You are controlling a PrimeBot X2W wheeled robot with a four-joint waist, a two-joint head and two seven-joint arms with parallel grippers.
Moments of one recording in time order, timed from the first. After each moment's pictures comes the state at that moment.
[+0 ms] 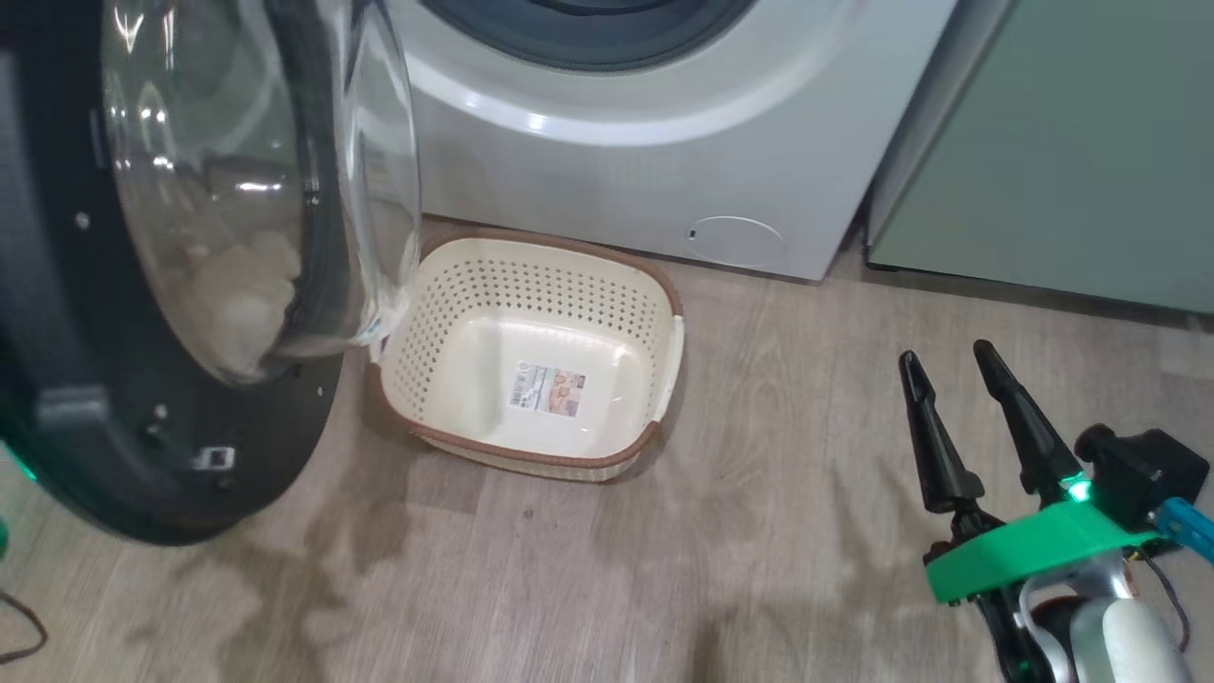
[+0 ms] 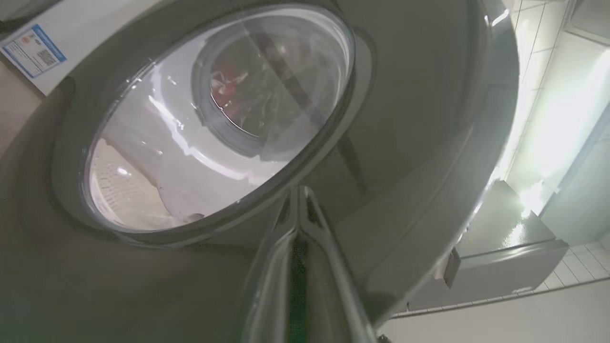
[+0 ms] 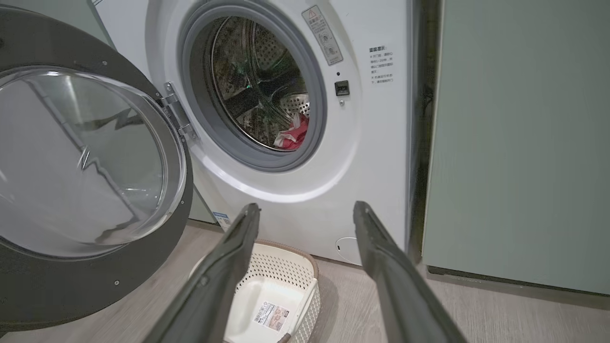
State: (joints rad) left arm -0.19 0.34 0.49 0.11 -1.71 -0.08 0.86; right arm 0.03 -0.04 0.00 -0.10 0.28 0.13 -0.05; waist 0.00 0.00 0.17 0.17
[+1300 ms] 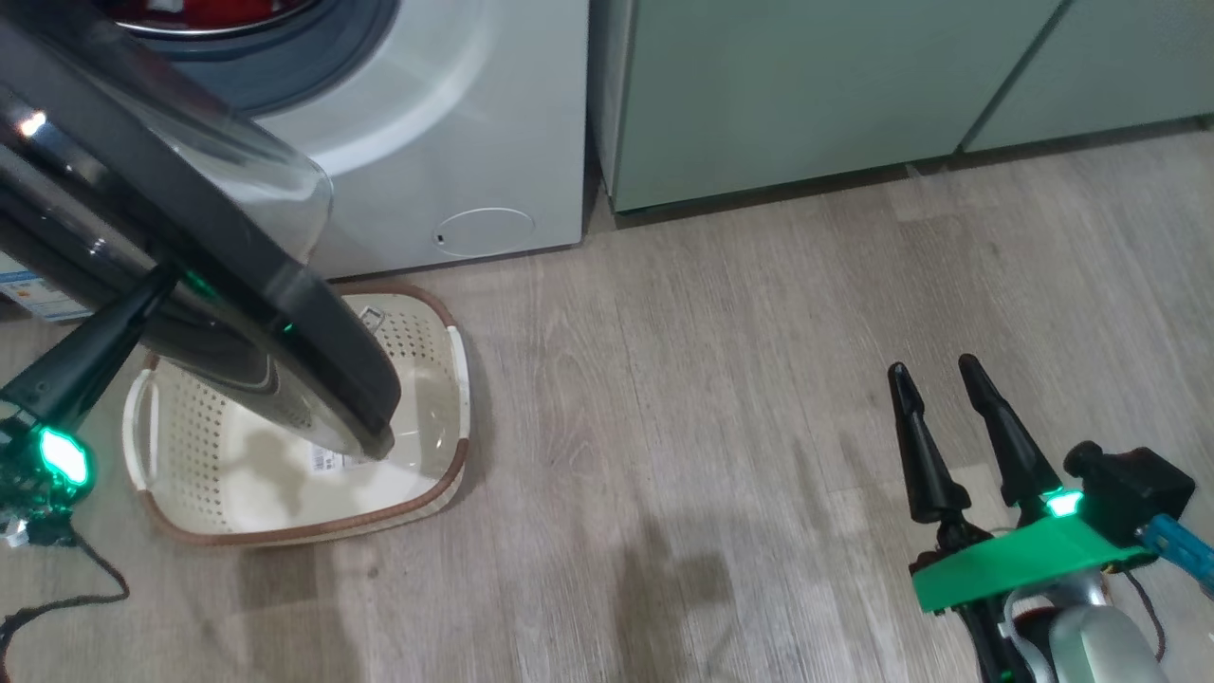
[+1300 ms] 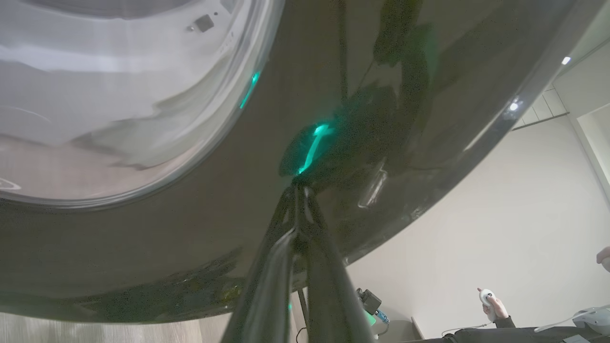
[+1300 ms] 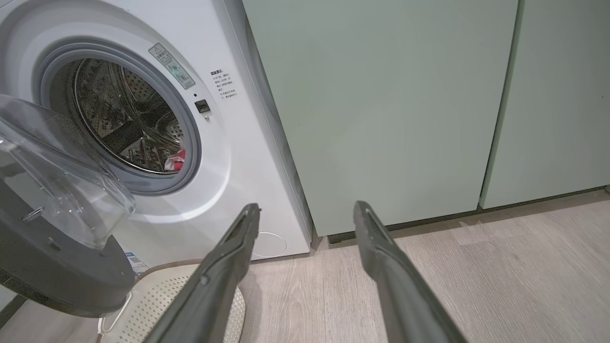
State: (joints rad) left arm -0.22 0.28 0.34 -0.08 -1.66 -0.05 0.90; right arm 0.03 -0.04 0.03 -0.03 0.34 0.13 -0.13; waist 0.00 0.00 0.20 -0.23
